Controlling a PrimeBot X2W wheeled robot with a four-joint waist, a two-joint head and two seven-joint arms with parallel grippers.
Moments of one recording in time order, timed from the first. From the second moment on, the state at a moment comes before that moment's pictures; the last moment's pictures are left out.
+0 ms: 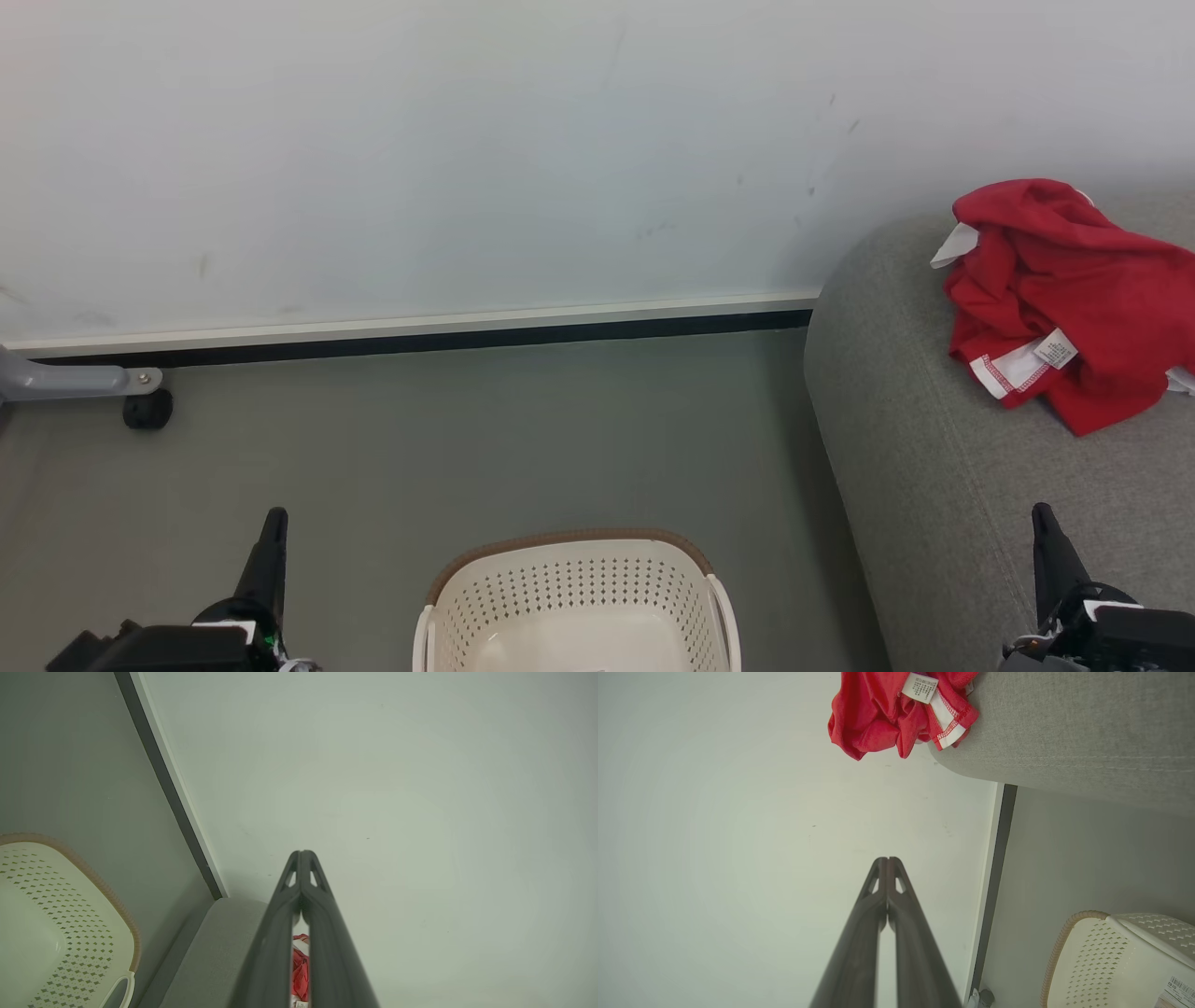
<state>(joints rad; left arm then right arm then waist) -0.08 0.04 0.09 0.30 -1.60 -0.12 0.11 -0.09 -0.04 -0.13 0.30 1.60 0.12 0.11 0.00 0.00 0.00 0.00</state>
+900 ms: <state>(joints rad) -0.08 0.04 0.09 0.30 -1.60 -0.12 0.11 -0.09 -0.04 -0.13 0.30 1.60 0.12 0.11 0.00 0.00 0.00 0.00</state>
